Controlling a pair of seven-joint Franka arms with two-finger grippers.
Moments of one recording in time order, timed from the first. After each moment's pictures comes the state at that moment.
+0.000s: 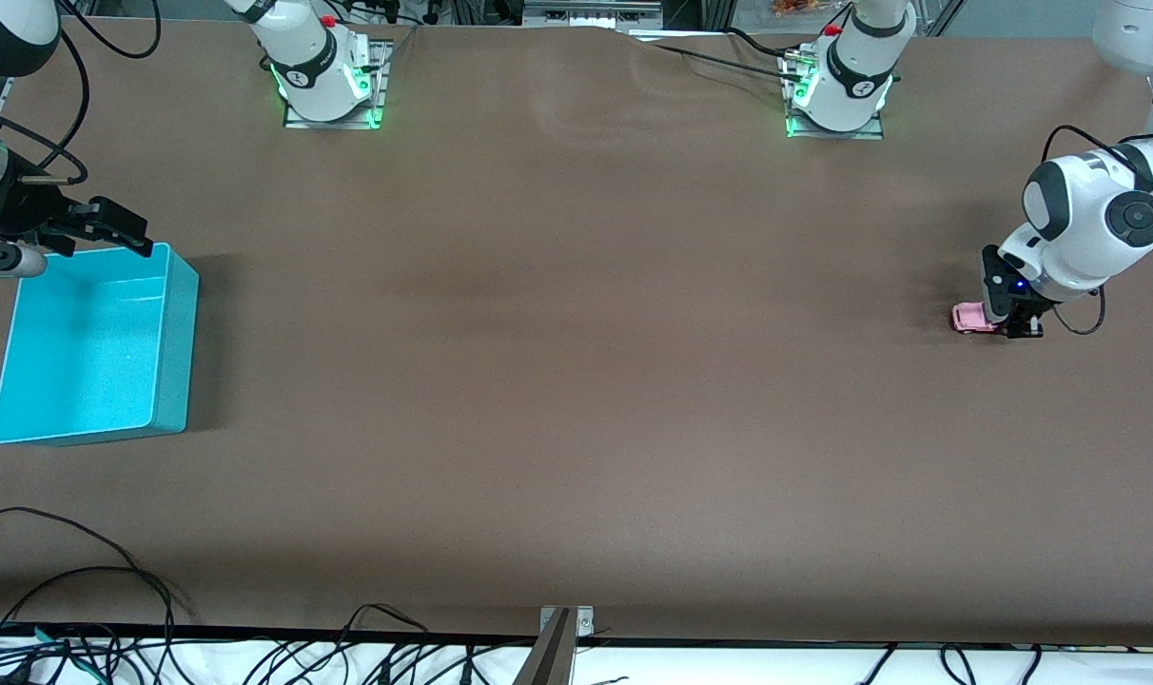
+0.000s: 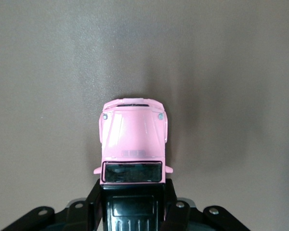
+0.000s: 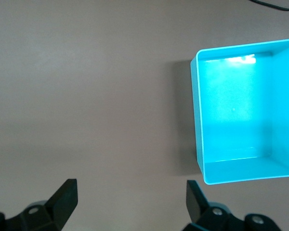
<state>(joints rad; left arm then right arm) 0.33 0.35 0.11 -2.34 0.28 2.74 1.75 -0.07 -0.01 0.04 -1.75 0.00 1.71 -0.04</state>
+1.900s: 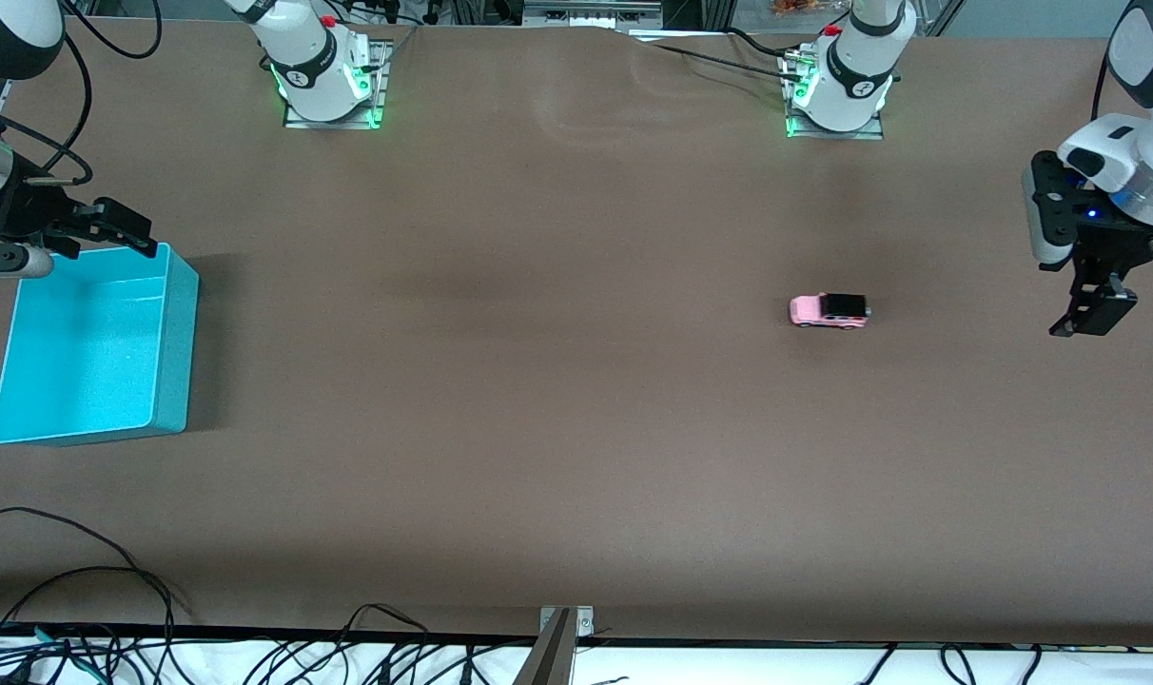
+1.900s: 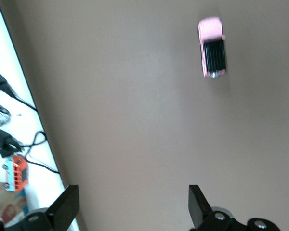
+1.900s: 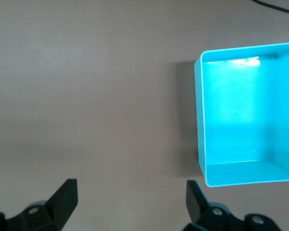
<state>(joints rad) 0.09 -0.07 -0.07 -1.92 0.13 2.07 1.74 -0.07 -0.01 0.04 -1.76 0.00 1.72 -0.06</state>
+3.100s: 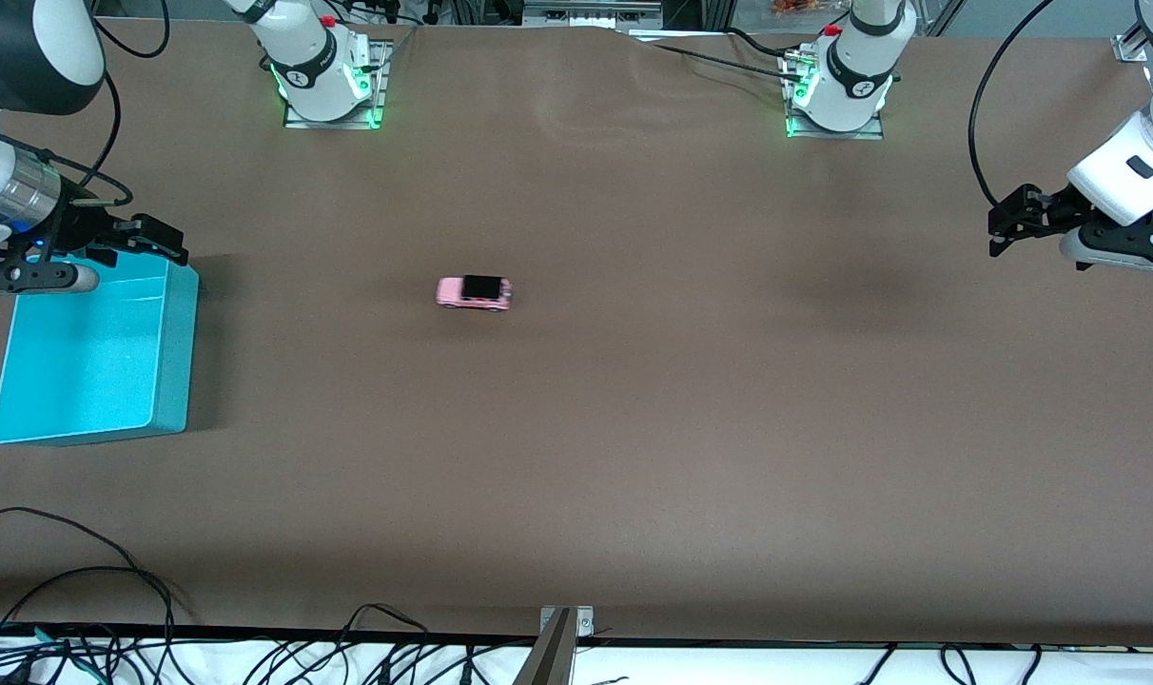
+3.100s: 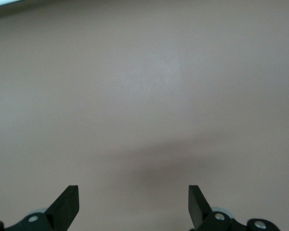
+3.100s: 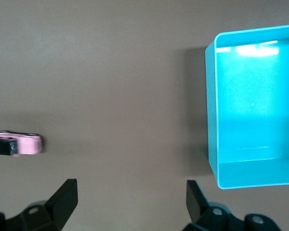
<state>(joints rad) 0.06 -0.06 -0.07 -1.78 0.07 1.74 0.16 -0.07 -0.01 0.04 -1.88 0.02 1.80 -0.06</state>
